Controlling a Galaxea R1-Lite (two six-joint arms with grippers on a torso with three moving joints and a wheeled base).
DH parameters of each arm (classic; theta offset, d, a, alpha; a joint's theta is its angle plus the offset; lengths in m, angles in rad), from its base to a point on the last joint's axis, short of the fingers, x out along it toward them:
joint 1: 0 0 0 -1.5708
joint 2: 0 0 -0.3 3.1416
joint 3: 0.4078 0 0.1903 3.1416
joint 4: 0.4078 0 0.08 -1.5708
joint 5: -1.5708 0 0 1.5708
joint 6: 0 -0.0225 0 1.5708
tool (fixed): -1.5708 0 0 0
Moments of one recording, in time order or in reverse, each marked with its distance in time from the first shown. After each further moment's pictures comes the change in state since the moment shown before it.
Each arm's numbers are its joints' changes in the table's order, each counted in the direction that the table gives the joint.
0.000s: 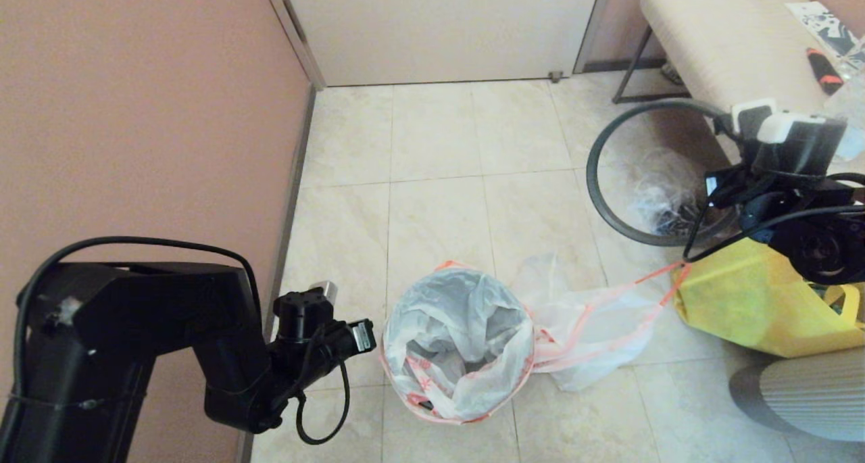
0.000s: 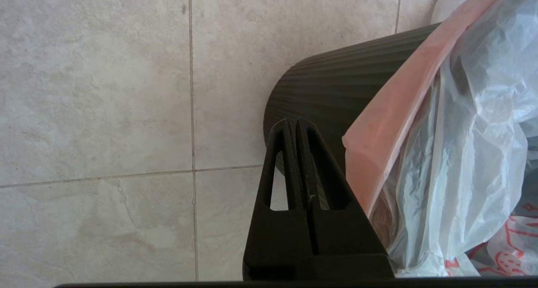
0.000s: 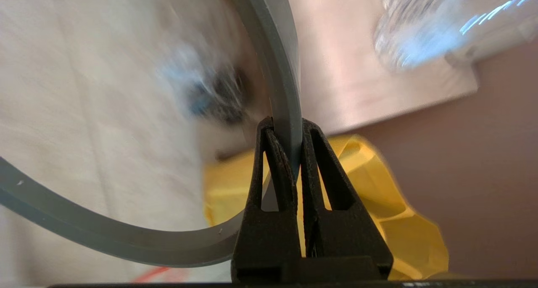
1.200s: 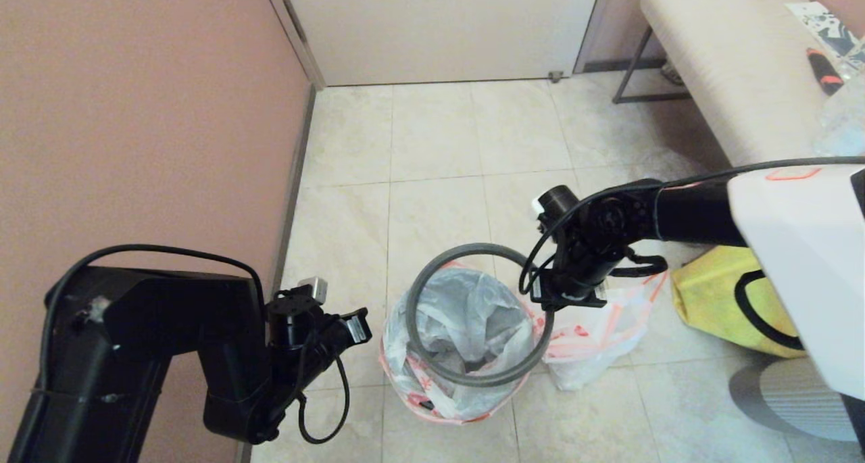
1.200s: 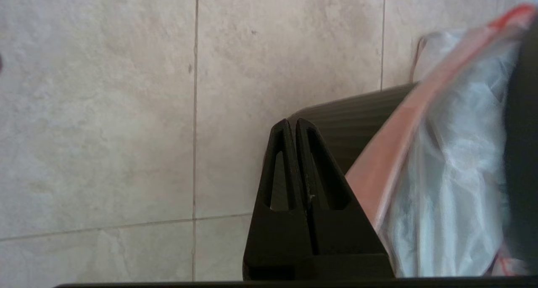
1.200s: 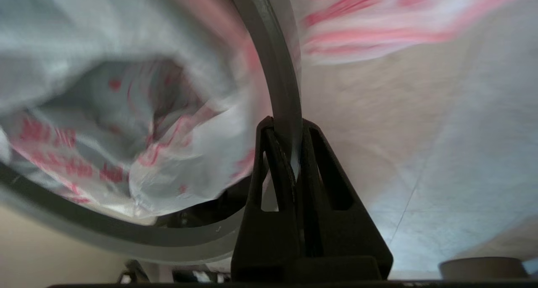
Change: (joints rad) left arm 0.022 0.059 -0.032 -0.253 -0.021 0.003; right arm 0.391 0.450 0.777 1.441 -0.556 -0.852
